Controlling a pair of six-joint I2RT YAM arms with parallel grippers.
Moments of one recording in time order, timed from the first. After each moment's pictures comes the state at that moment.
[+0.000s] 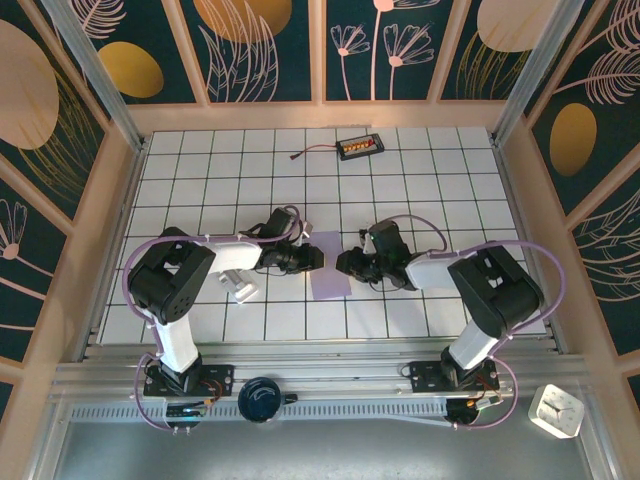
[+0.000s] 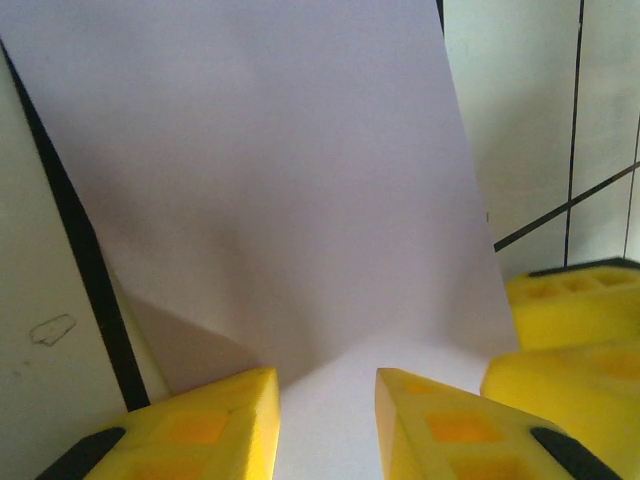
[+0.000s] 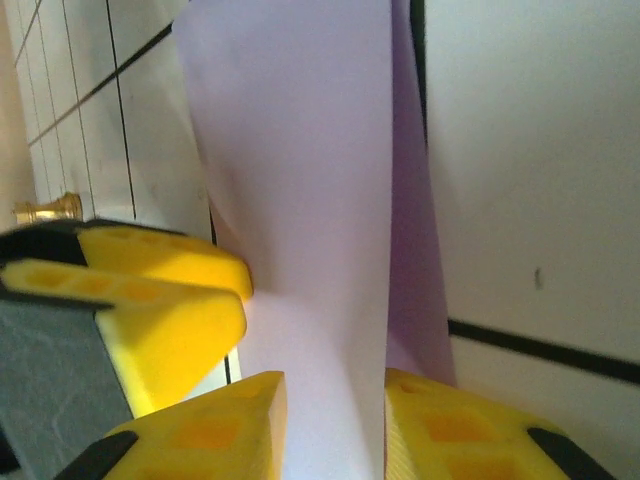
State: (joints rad) left arm -0.62 1.84 0.91 -0.05 0.47 -0.71; right arm 0.57 1.65 0.60 0.26 -0.47 0.88
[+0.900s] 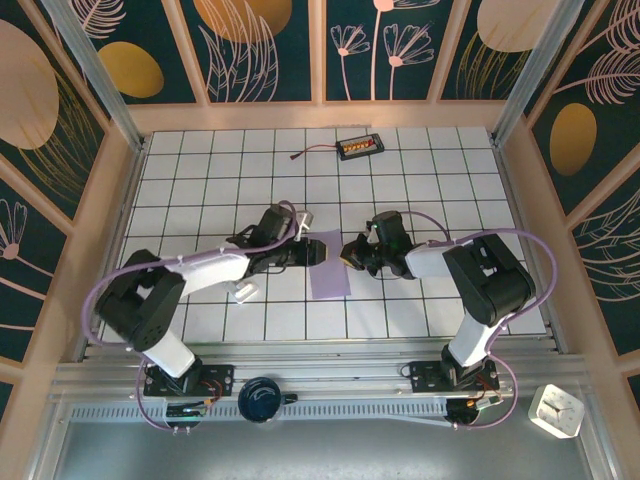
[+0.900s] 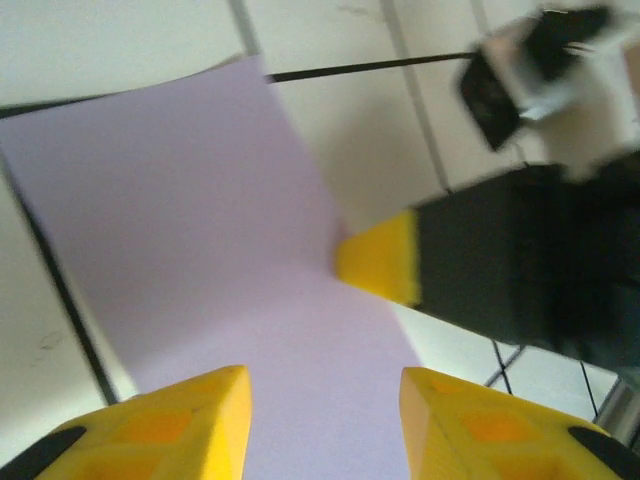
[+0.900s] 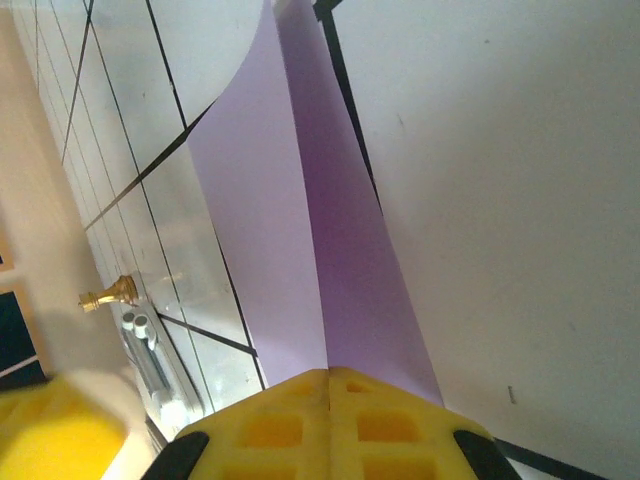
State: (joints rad) left arm -0.69 1.60 0.83 0.02 0.32 -0.59; right arm 0.51 1.71 0.67 0.27 -0.51 1.07
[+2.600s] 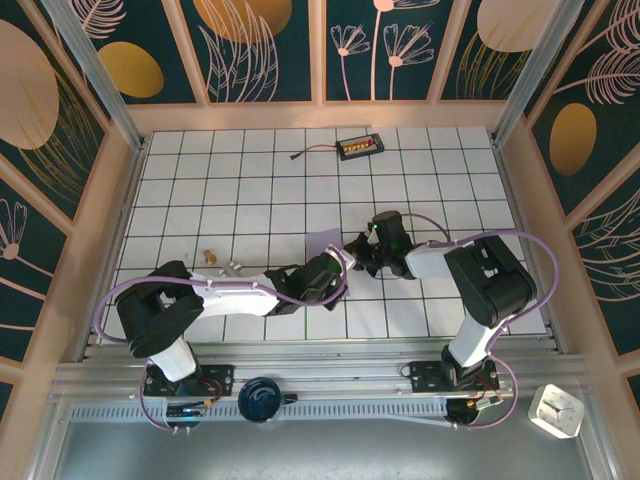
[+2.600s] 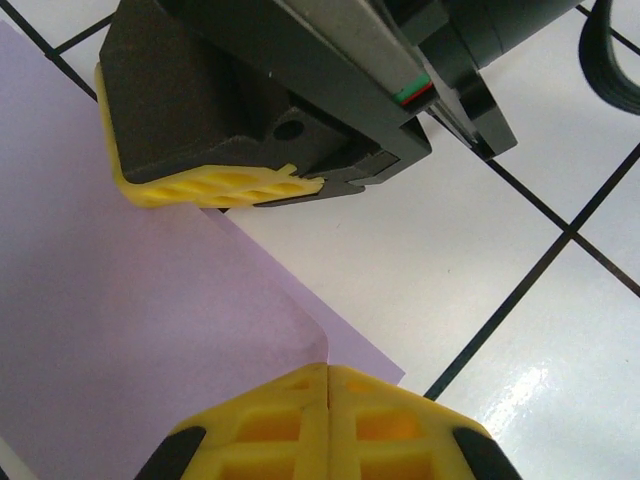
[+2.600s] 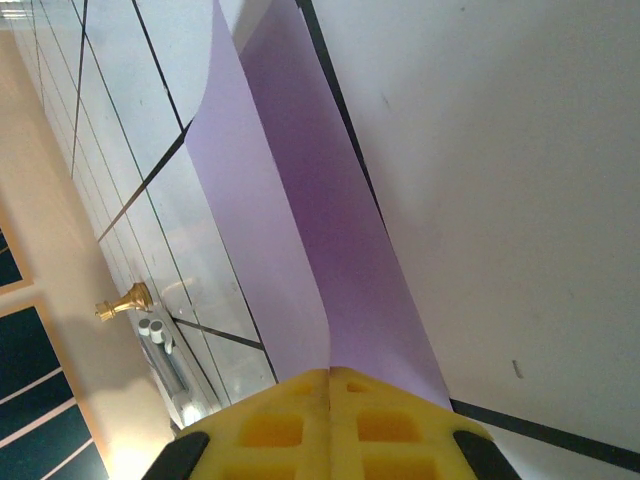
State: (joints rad) left arm -1.06 1.67 0.82 0.04 -0.12 -0.30; right arm 0.51 1.70 0.67 0.25 -0.52 1.14
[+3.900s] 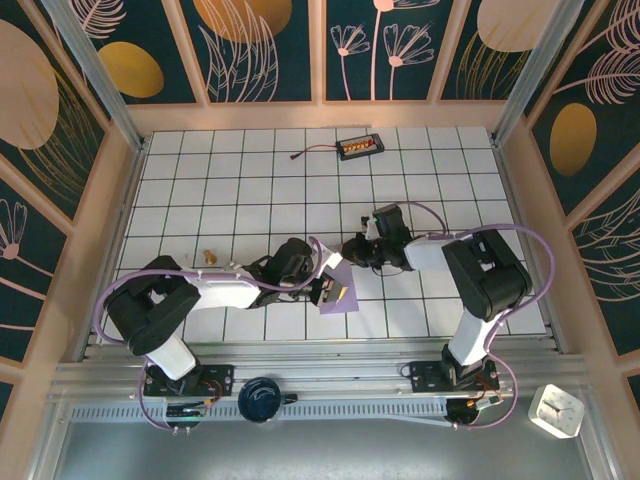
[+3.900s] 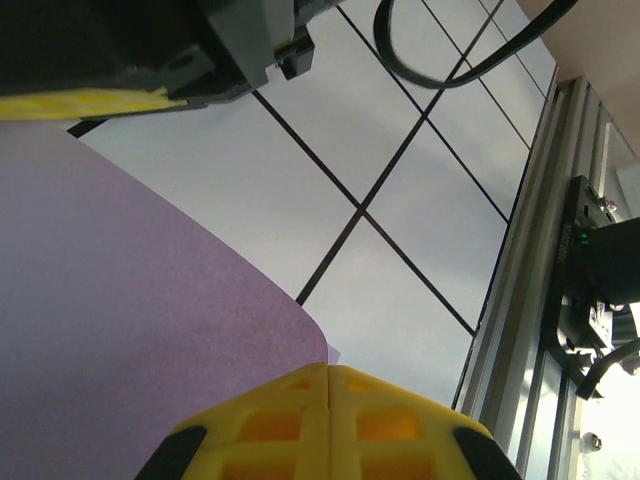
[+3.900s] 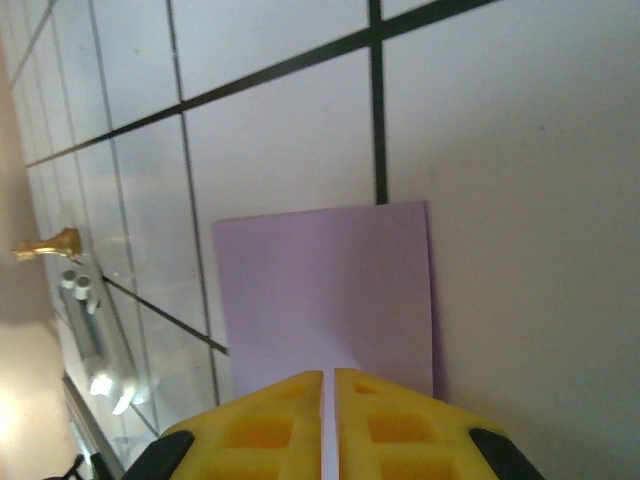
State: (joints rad) left arm -0.86 1.64 0.67 0.30 0.49 -0.44; right arm 0.48 1.76 0.75 0.15 -0.55 0.78
